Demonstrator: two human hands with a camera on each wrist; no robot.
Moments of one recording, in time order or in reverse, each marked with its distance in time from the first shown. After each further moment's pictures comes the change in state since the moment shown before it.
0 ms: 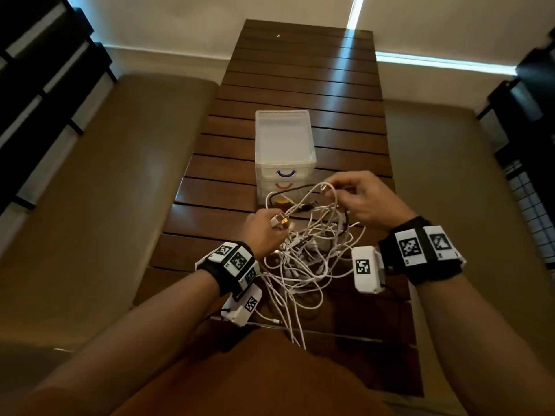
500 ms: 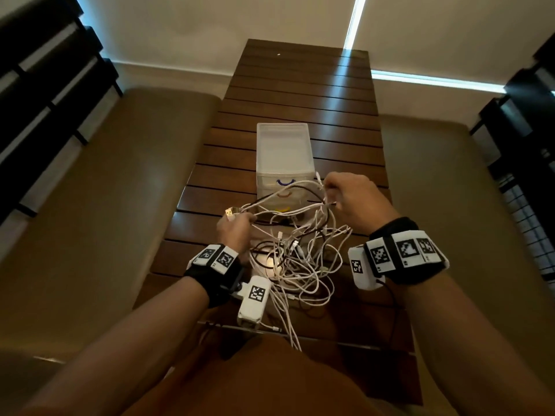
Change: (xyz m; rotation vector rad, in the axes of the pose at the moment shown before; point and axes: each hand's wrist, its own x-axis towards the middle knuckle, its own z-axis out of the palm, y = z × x) left_hand 0.010 -0.020 -0.014 -0.865 0.443 -0.584; right_hand 0.011 -0.009 0.008 -0.644 0.124 0.018
